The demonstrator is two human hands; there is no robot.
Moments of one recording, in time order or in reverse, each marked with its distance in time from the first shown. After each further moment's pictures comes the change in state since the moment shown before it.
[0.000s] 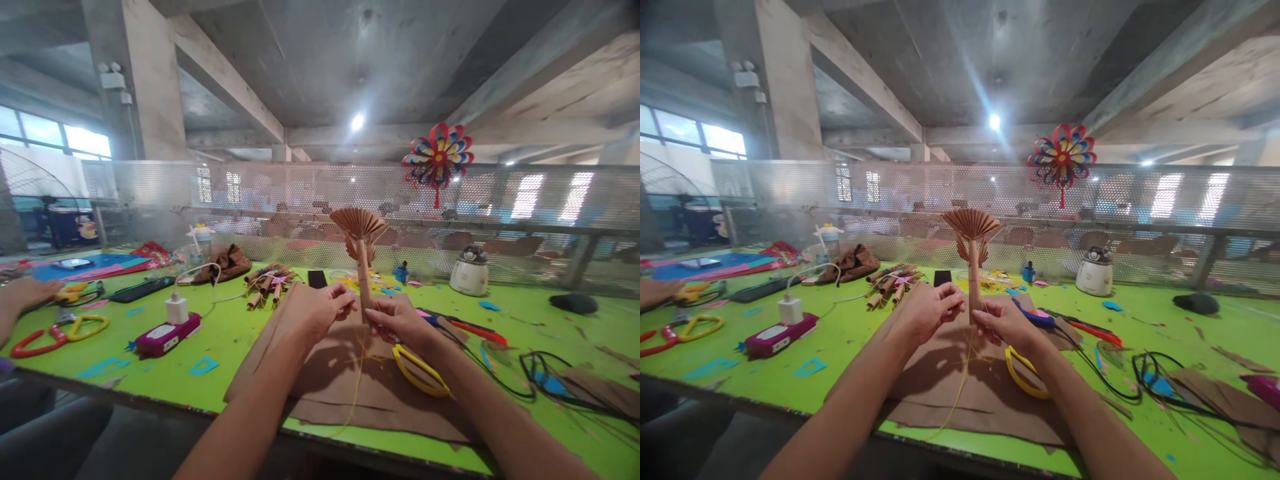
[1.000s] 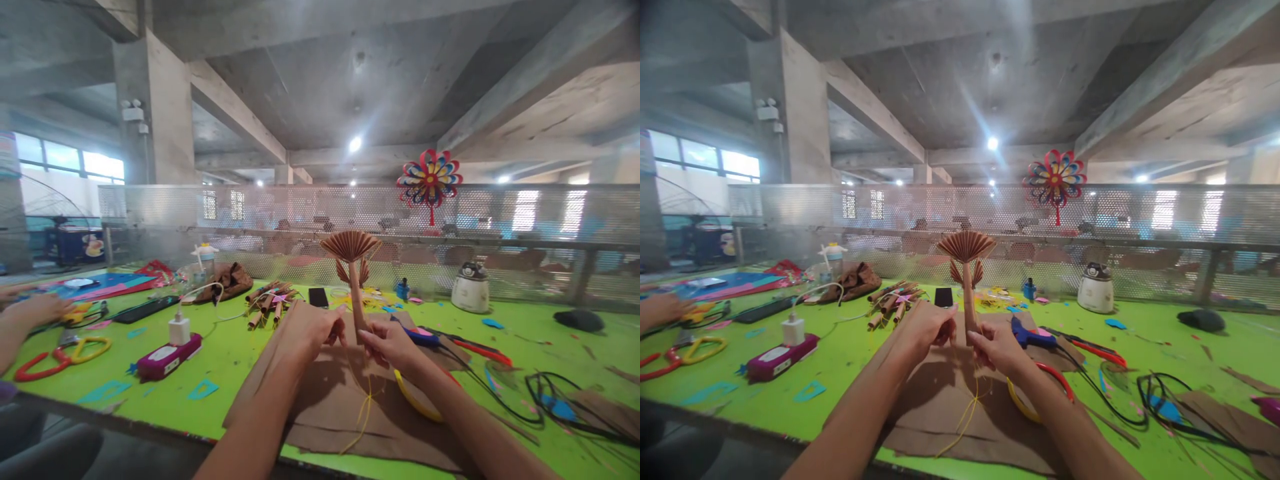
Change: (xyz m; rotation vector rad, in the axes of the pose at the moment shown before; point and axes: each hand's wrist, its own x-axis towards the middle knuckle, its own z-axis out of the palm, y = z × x) left_hand 0.007 -0.003 -0.018 0.391 0.078 -0.031; right_hand 0.011 0.015 0.018 -0.083 0.130 -0.008
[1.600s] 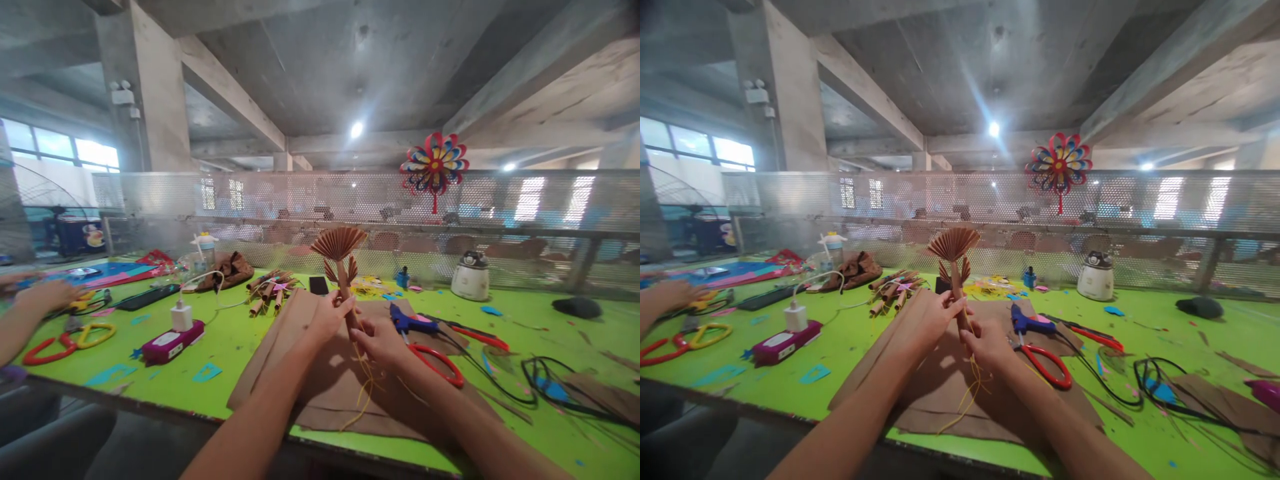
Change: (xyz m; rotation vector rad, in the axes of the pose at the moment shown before) left_hand -0.003 0.003 0.023 -0.114 0.086 0.065; right_hand -0.008 -0.007 0.026 -0.355 0.084 0.014
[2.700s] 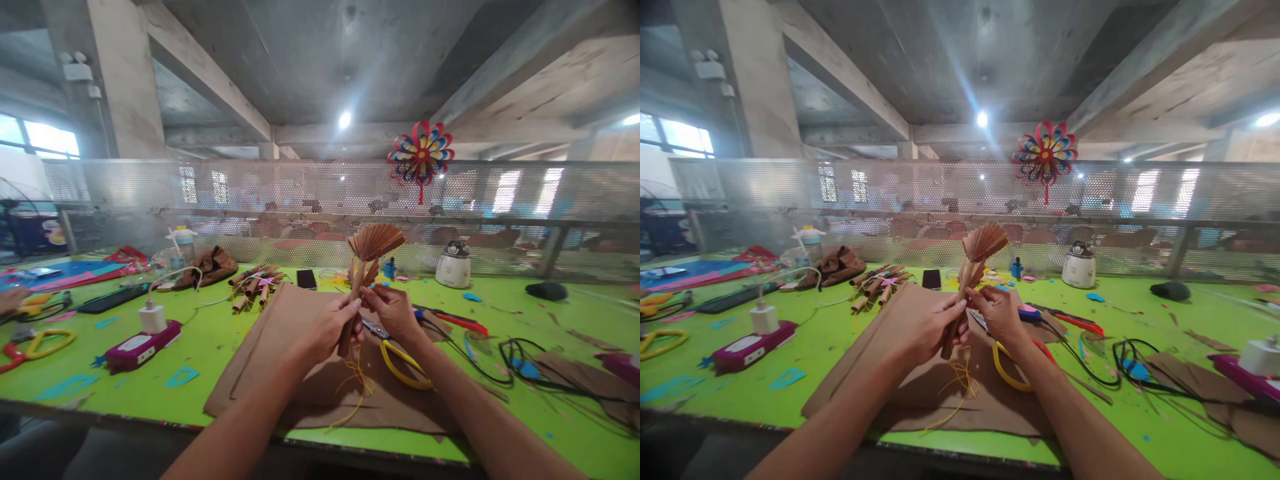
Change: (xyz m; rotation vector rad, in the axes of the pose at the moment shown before) left_hand -0.018 -0.004 0.023 -0.356 -0.419 -0.102; right_hand 0.014 0.011 -0.045 0.157 0.434 -0.294
